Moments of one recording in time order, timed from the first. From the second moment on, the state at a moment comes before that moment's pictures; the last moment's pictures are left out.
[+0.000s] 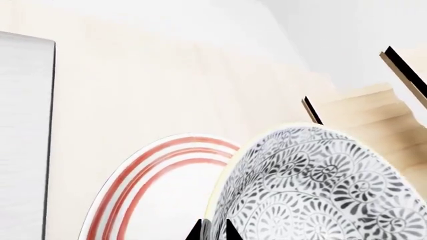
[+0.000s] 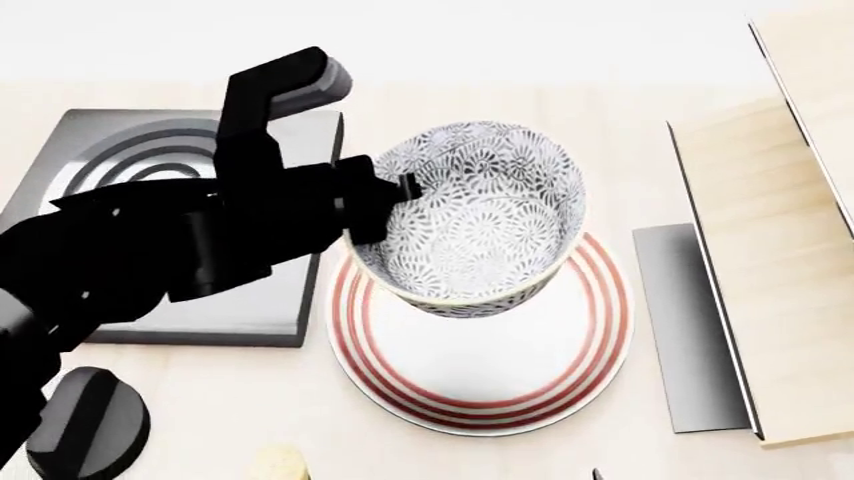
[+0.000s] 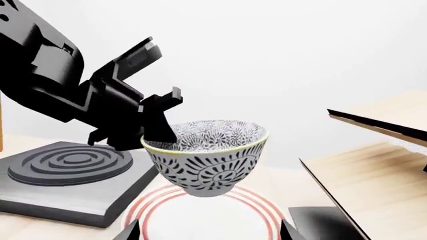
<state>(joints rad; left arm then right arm) -1.51 0.00 1.50 -1.20 -1.93 -0.41 0.03 -0.17 0.46 -0.48 -0.48 0.07 -0.13 0.51</state>
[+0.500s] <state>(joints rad) -1.50 0.00 1.65 -1.18 -2.09 -0.34 0.01 -0.17 0.46 -0.48 -0.47 0.07 -0.14 0.51</state>
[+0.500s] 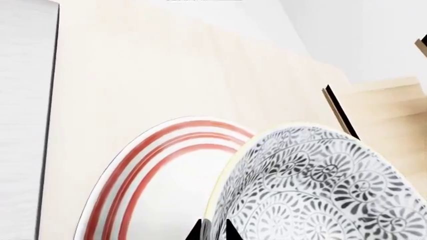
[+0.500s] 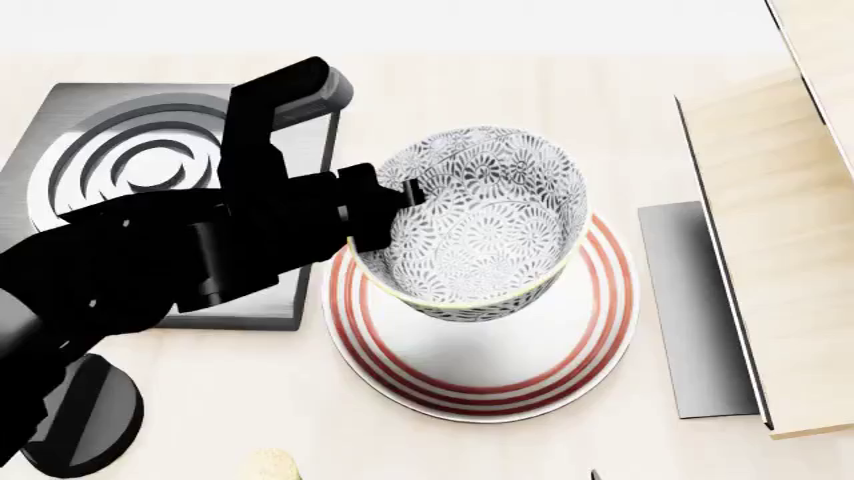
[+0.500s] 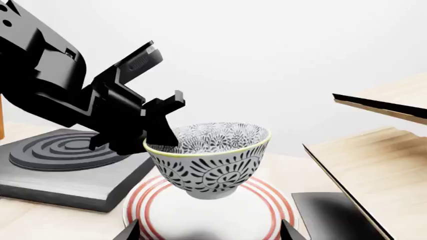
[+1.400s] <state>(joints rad) -1.45 0.00 1.66 -1.13 -2.21 -0.19 -0.05 -0.17 0.47 -0.49 -0.47 0.07 -0.14 0.51</state>
